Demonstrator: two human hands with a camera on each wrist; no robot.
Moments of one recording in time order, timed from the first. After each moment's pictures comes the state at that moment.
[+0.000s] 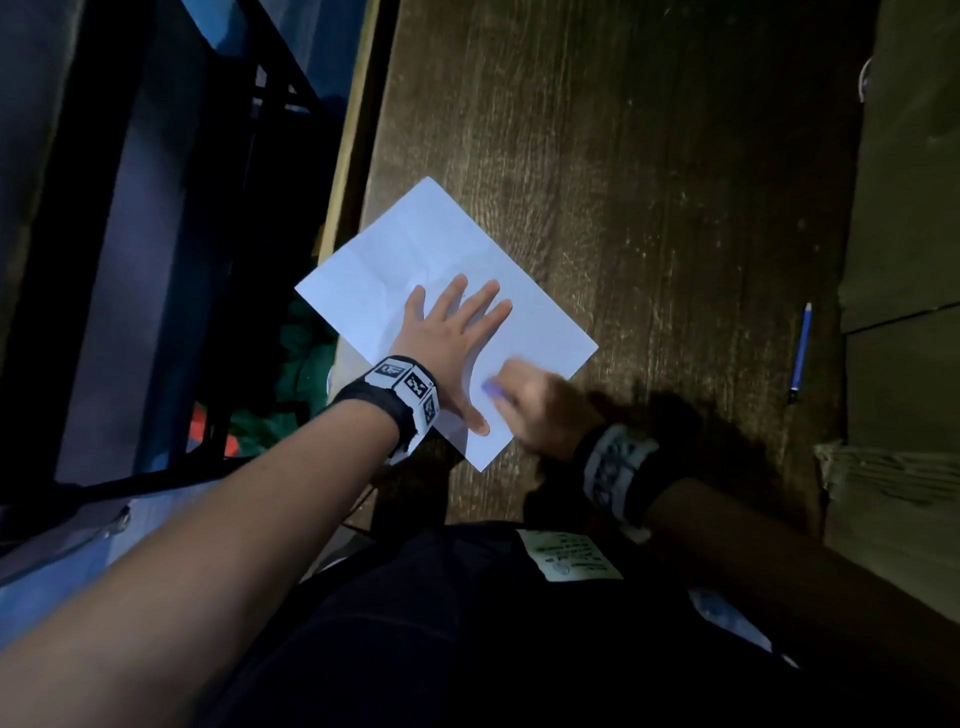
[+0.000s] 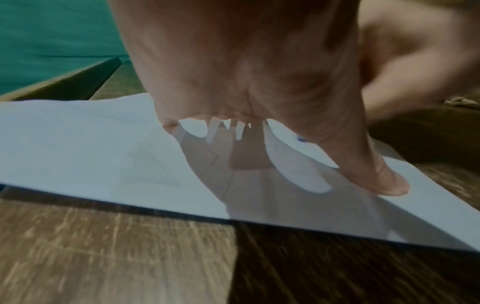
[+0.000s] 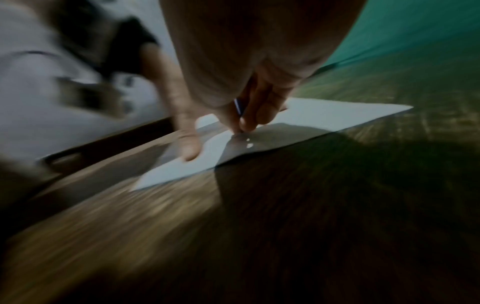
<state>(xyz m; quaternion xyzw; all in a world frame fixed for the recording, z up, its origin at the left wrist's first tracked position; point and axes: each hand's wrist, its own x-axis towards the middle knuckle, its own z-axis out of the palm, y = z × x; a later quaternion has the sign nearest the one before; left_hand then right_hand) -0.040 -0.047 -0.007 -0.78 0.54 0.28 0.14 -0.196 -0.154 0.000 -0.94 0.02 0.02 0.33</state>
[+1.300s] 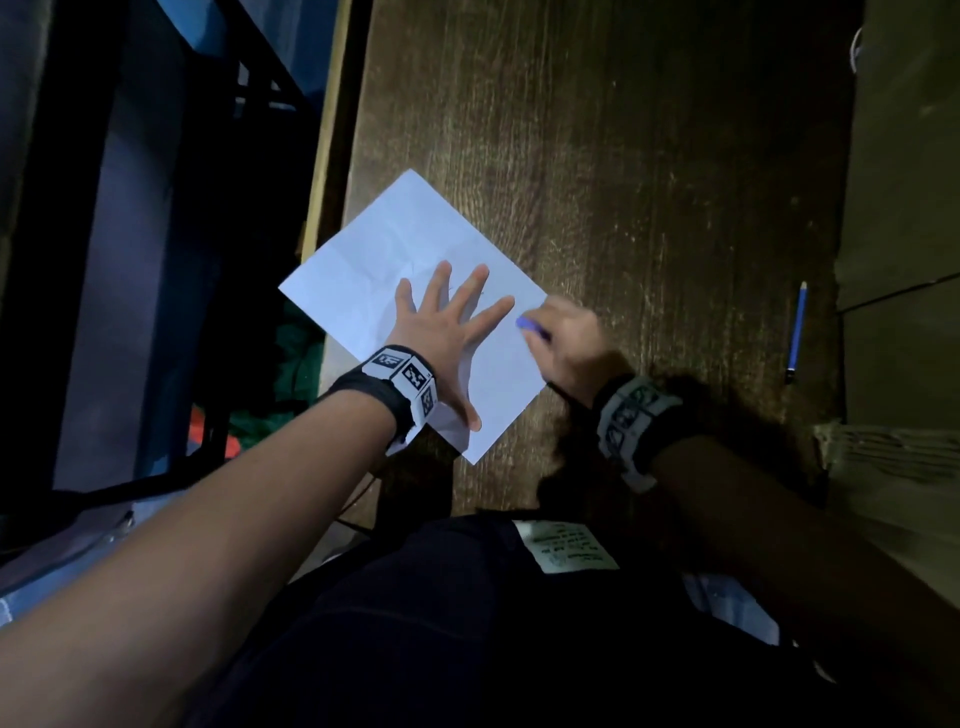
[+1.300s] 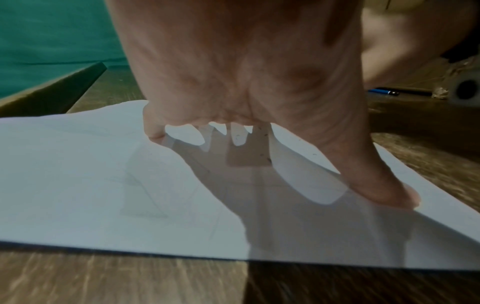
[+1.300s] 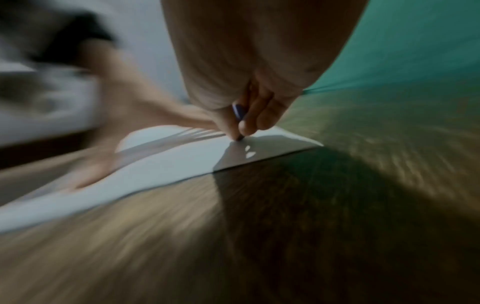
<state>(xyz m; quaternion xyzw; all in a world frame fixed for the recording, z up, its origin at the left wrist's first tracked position) -0.045 -0.060 0.003 -0.78 0.54 0.28 0.16 -0.184 -0.208 -0.001 -0.94 0.14 -0.04 0.30</state>
